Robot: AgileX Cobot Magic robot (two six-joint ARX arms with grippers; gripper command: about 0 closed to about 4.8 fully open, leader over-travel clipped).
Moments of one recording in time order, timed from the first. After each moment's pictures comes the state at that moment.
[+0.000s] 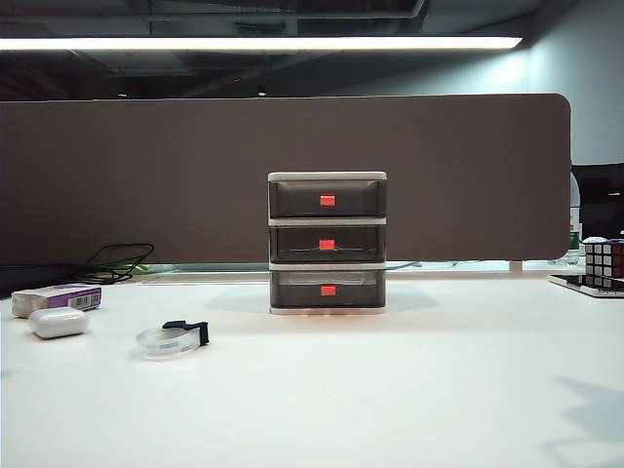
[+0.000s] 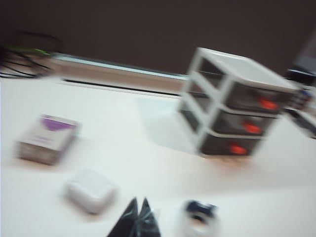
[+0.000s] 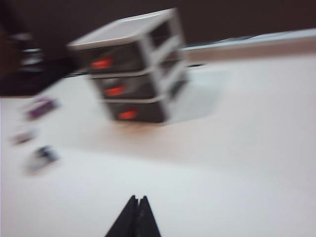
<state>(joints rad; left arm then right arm) 0.09 0.01 0.01 -0.02 0.45 -0.25 0.07 0.00 0.01 -0.09 -0.38 0.20</state>
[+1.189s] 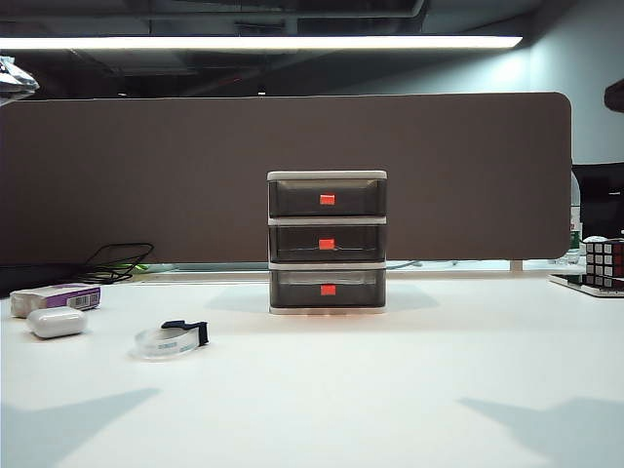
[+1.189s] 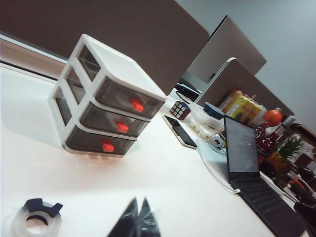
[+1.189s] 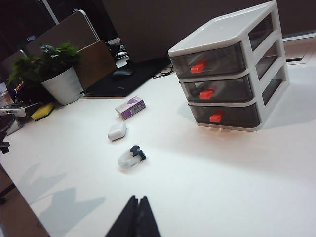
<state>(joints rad) -0.68 0.02 0.01 0.12 -0.06 -0.57 0.17 0.00 0.07 -0.09 -0.55 0.36</state>
